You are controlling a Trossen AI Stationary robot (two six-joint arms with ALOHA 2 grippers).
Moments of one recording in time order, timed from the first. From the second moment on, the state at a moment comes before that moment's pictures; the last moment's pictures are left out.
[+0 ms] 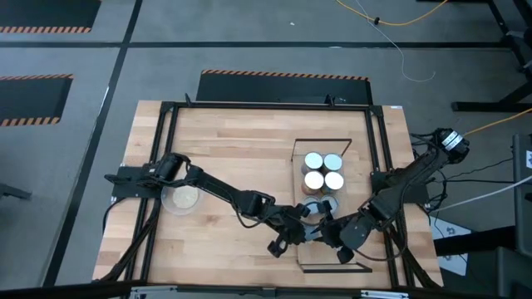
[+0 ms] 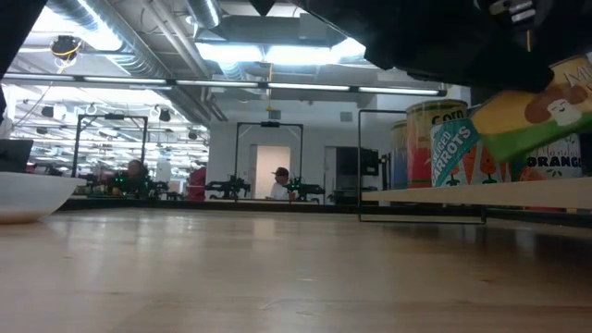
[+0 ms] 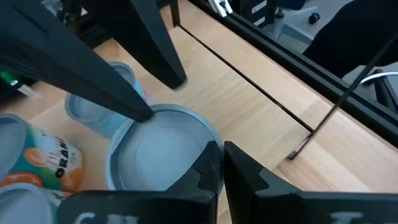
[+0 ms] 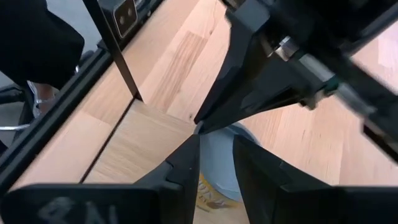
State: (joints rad) left arm -0.30 2.17 1.64 -0.07 0.11 0.32; right arm 0.73 1.39 0.88 -0.30 0.33 0.13
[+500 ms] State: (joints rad) left arm -0.30 2.17 1.64 -0.07 0.06 0.33; right arm 0.73 1.44 0.88 -0.30 0.33 0.13
